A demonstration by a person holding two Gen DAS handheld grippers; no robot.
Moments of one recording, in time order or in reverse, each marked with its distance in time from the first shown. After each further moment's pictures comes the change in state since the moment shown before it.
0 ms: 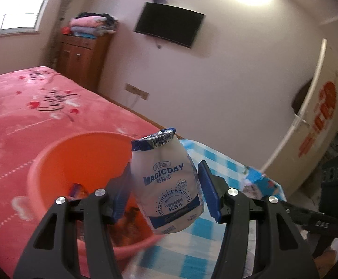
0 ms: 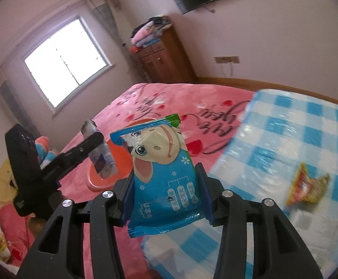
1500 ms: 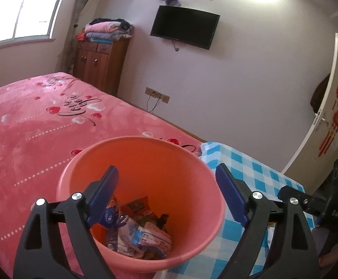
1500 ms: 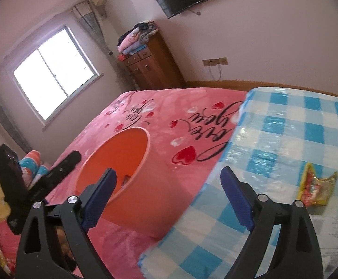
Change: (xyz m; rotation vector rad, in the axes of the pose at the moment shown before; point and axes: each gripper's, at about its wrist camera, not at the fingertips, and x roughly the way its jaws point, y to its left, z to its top) left arm 0.004 0.015 0.001 0.036 -0.018 0.108; right arm 0.021 -0.018 -0.003 0.081 -0.059 -0.081
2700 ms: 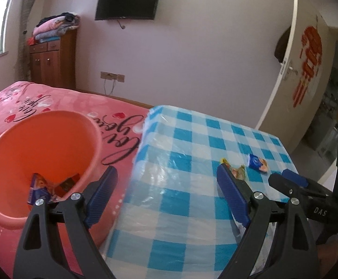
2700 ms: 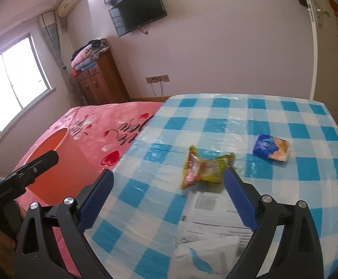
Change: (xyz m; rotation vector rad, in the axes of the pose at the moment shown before) left arm 0.029 -0.136 -0.063 0.229 0.166 -0.166; right arm -0.088 -0.101 -0.058 0.026 -0.123 -0.334
